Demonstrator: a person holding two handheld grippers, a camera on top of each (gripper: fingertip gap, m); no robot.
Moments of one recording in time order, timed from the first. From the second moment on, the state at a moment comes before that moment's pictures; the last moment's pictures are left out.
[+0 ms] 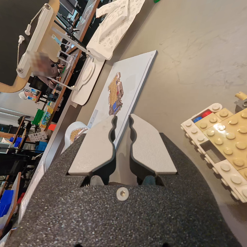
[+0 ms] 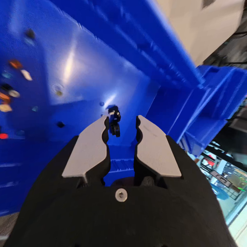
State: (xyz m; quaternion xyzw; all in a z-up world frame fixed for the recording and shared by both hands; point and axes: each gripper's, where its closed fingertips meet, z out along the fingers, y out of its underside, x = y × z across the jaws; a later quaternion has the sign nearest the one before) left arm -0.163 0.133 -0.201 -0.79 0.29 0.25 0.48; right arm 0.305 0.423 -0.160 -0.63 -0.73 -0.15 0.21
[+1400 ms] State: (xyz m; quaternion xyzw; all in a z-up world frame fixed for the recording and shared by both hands) left arm -0.169 0.128 -0.201 -0.80 0.27 0.24 0.48; right arm 0.109 0.187 -0.200 -0.47 -0.86 0.01 0.20
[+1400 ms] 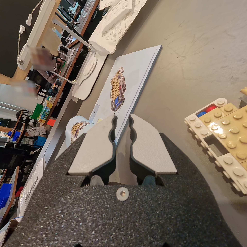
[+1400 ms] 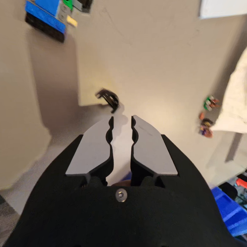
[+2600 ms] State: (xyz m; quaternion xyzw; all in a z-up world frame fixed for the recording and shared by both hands) left arm -0.168 0.127 -0.208 -0.80 0.29 0.25 0.46; right arm 0.158 0.266 -0.111 -0.52 -0.83 0.00 0.22
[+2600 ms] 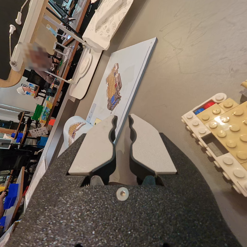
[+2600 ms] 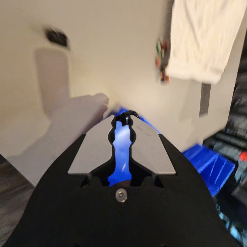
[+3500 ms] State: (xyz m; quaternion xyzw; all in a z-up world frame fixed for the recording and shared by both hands) left arm -0.179 0.121 -0.210 -0.81 0.28 0.23 0.45; right arm 0.016 0.113 -0.198 -0.45 -0.82 0.29 0.20
